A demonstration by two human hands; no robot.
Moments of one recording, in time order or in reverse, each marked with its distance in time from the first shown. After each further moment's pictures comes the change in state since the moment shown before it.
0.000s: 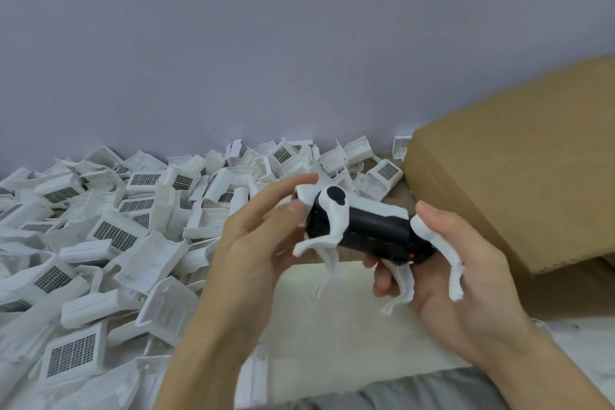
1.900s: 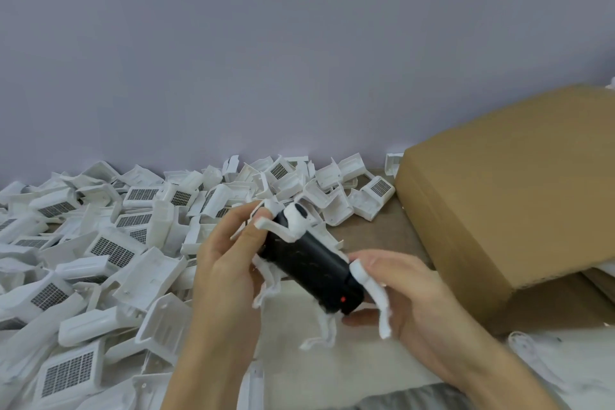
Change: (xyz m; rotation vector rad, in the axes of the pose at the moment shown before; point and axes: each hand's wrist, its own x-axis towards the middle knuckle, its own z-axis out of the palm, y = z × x) left_hand 0.003 -0.006 -0.010 -0.220 0.168 0.043; right_hand 0.006 0.015 0.004 -0.288 -0.075 0.060
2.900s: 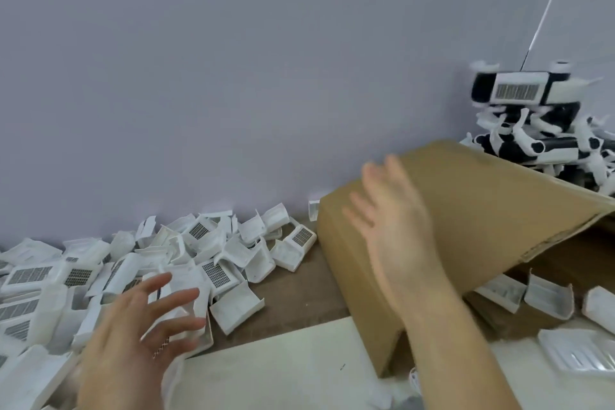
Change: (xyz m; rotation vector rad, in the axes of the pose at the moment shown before) left_hand 0.002 0.009 0.015 0.065 0.149 -0.057; right_hand 0.003 -0.109 -0.023 0.106 0.534 -0.521
